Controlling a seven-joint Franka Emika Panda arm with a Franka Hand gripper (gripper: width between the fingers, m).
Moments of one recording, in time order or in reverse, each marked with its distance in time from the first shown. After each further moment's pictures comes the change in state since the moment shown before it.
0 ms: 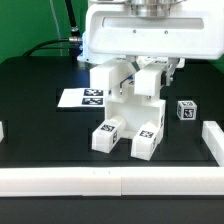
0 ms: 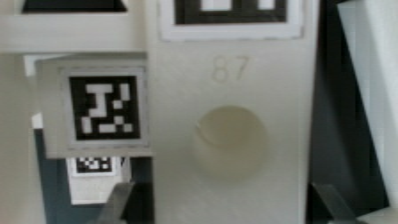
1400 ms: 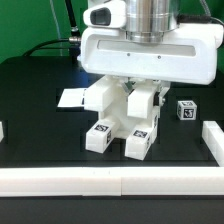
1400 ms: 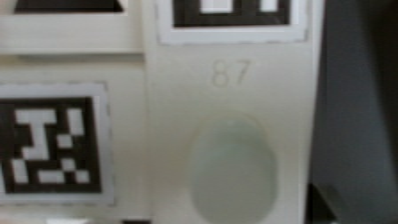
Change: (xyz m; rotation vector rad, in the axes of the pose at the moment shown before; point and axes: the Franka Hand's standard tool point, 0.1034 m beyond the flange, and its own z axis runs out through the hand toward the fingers) arm 0.004 0.008 0.027 -0.027 -0.003 -0.015
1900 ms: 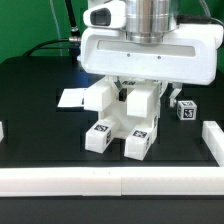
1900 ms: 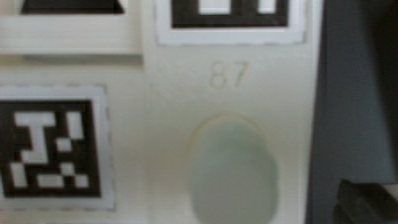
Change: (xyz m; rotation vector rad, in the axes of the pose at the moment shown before) arm 0.000 0.000 0.000 0.000 0.000 0.000
